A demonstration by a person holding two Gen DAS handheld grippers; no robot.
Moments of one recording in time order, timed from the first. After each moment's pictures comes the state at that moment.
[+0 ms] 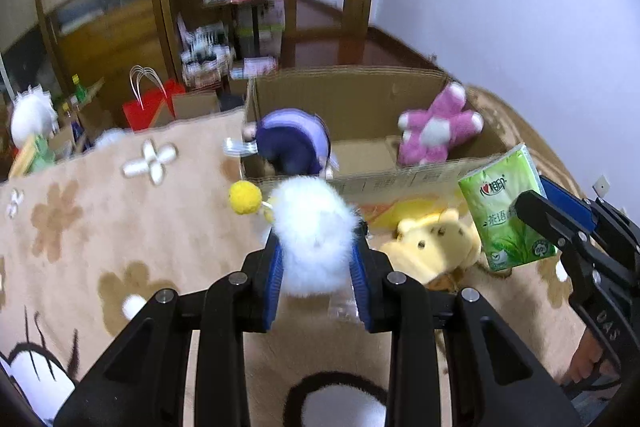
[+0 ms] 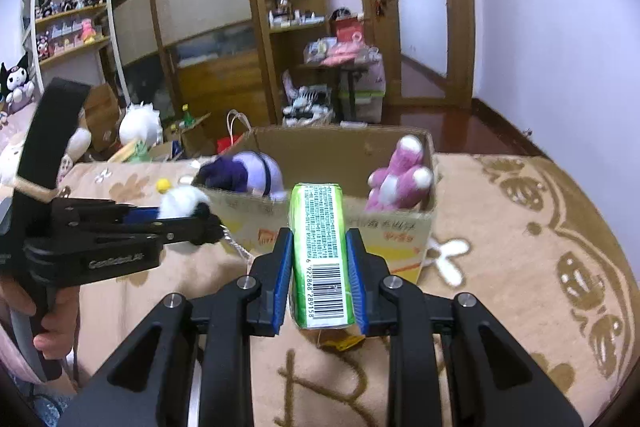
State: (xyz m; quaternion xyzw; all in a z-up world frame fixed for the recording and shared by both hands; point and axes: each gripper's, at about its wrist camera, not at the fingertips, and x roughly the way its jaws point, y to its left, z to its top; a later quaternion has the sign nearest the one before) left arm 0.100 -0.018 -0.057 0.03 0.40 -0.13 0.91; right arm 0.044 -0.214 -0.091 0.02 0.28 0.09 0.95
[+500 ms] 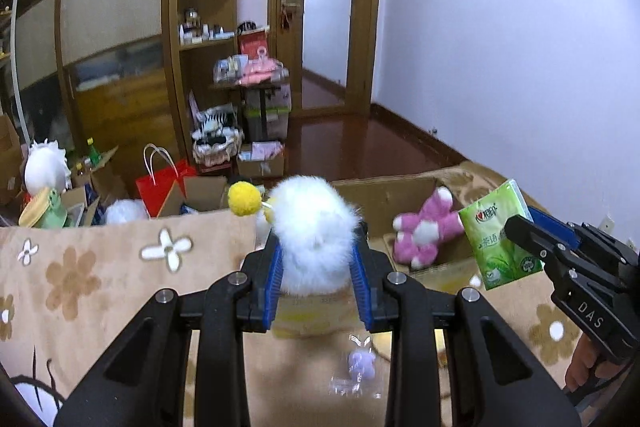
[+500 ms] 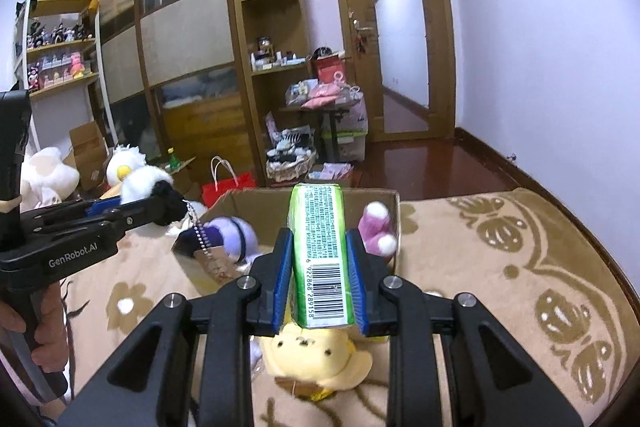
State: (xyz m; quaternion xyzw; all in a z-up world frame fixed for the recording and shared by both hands) left arm 0.107 -0.019 -0.001 0.01 0.27 -0.13 0.95; right arm 0.056 -0.232 -0.059 0.03 0.22 0.06 0.97
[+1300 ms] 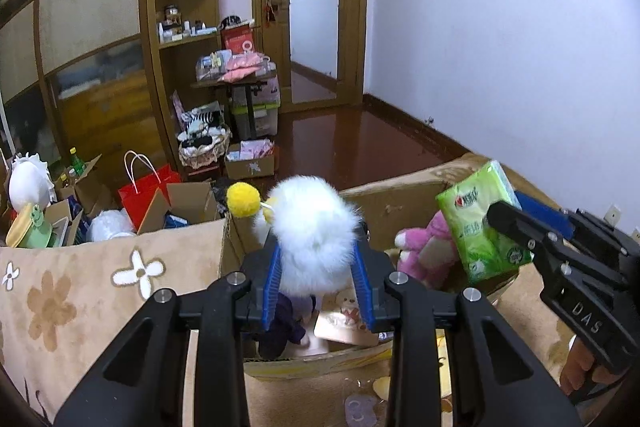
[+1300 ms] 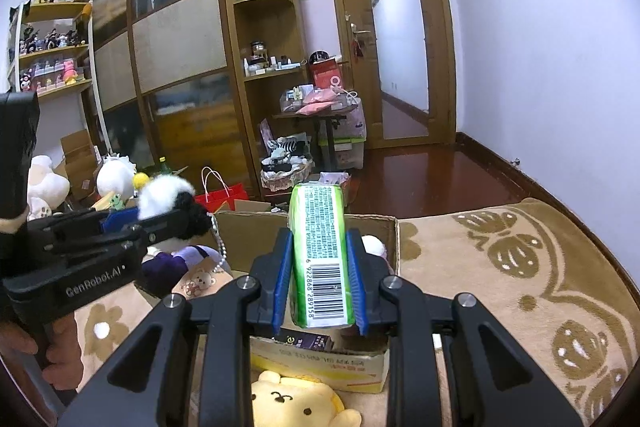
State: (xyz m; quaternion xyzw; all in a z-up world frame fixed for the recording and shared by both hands) left arm 0.169 -0.049 -0.028 0.04 0.29 -0.14 0.95; right arm 0.111 -0.239 -0.071 0.04 0.21 0.06 0.97
